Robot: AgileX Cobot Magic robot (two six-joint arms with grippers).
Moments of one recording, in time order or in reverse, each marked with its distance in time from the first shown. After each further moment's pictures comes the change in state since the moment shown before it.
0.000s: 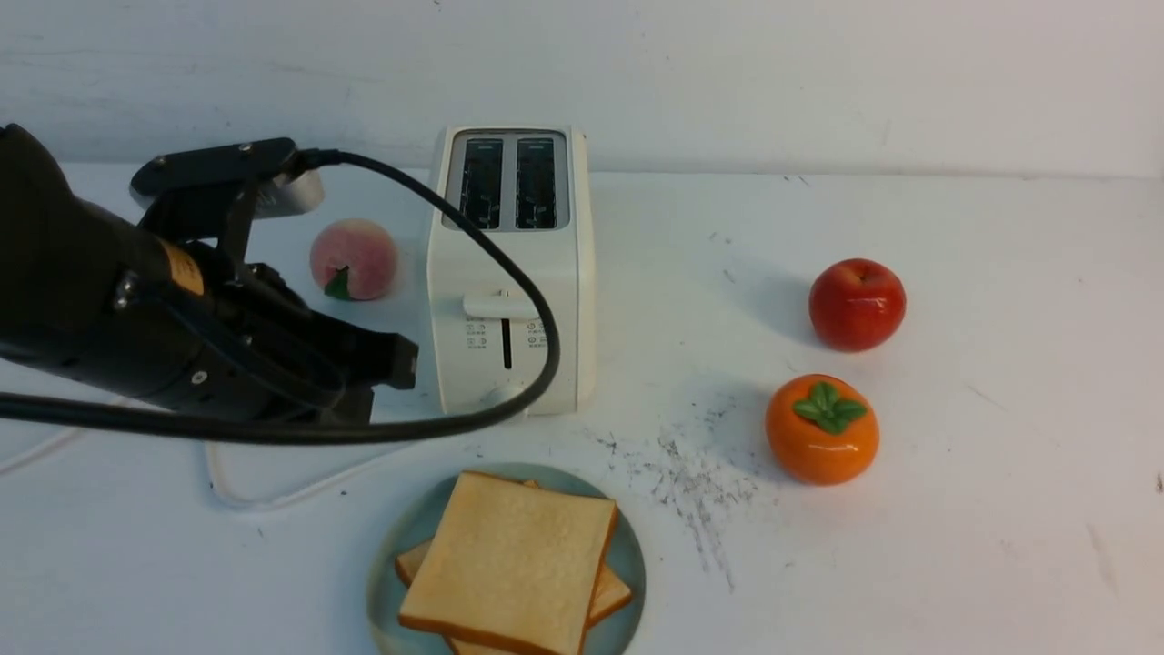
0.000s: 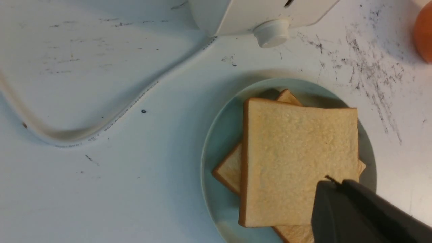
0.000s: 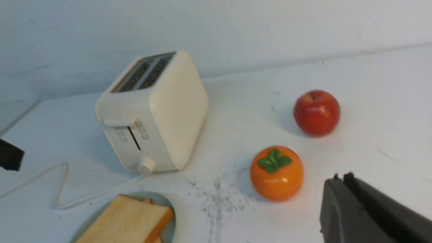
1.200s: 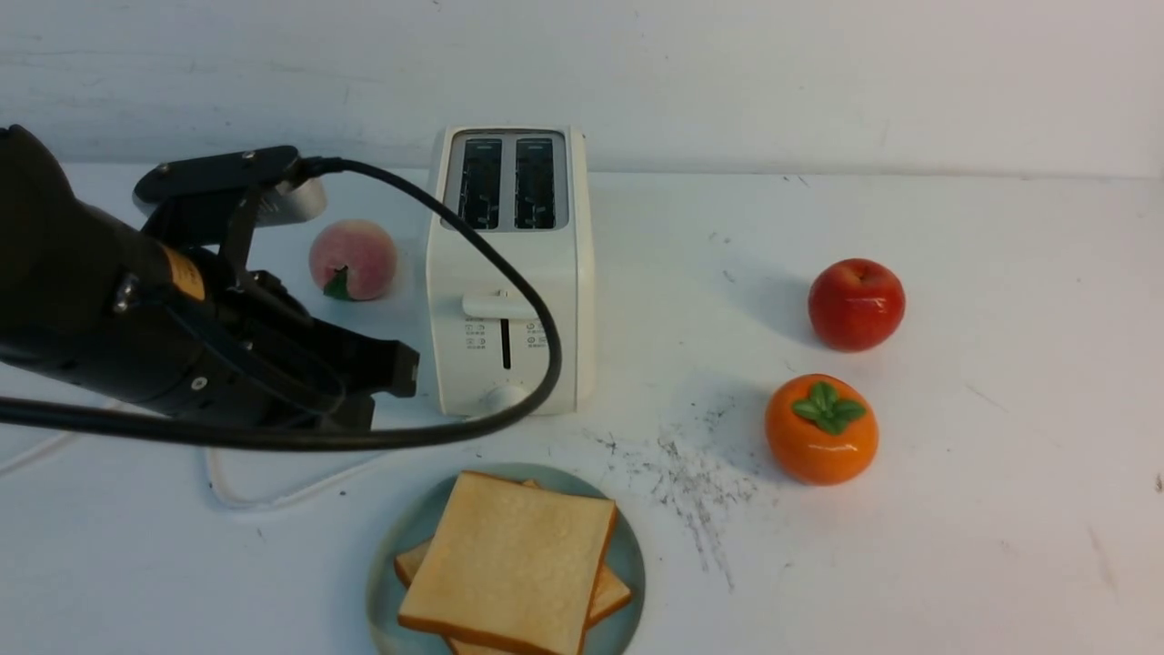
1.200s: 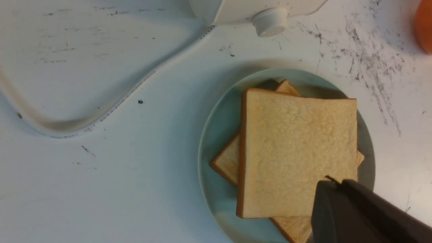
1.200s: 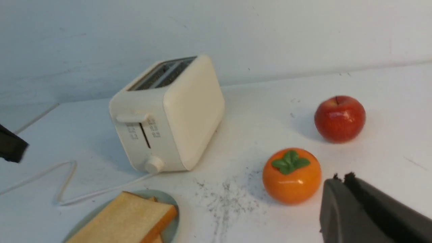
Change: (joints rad) right arm -0.032 -0.021 0.164 -0.007 -0.156 0.001; left arm 0.000 0.000 0.000 -0.006 0.018 0.000
